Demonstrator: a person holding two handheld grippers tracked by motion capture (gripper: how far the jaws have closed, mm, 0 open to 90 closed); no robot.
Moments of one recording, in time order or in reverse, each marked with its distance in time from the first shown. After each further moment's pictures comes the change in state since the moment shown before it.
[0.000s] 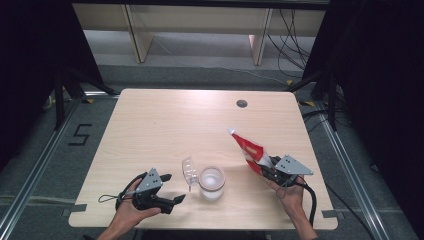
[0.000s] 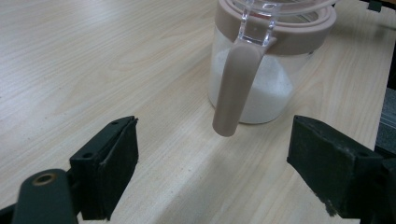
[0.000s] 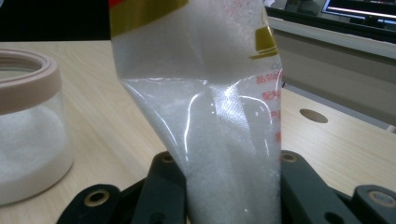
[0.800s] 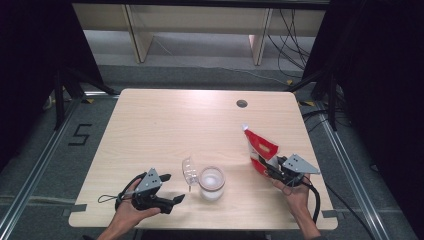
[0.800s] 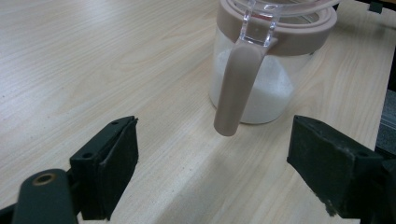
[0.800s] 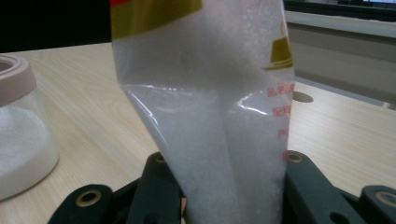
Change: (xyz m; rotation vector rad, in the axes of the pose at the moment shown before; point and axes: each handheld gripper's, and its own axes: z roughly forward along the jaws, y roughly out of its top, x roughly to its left) left arm 0.000 0.000 -0.002 0.009 0.011 0.004; right arm -0.013 -0.010 -0.013 0.039 -0.036 0.120
